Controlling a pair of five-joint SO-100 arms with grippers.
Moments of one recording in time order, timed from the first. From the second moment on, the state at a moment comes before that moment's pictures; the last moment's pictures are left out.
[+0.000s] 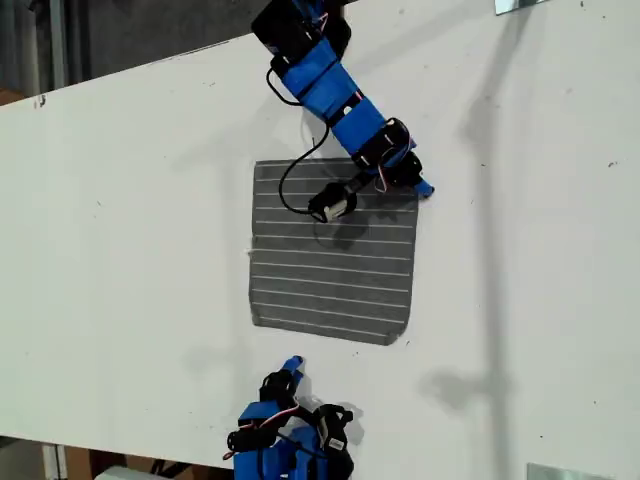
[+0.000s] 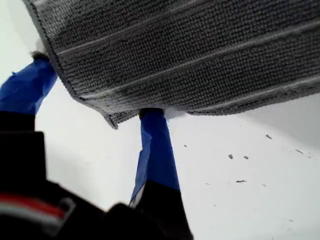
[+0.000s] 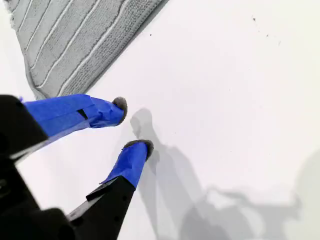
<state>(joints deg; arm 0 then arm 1) -23.4 141.7 159.3 53.7 -64.9 -33.1 65.4 86.9 74.4 89.8</state>
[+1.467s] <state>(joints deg) 23.8 81.4 102.2 61.4 -94.1 -32.4 61.3 82.3 71.0 90.2</state>
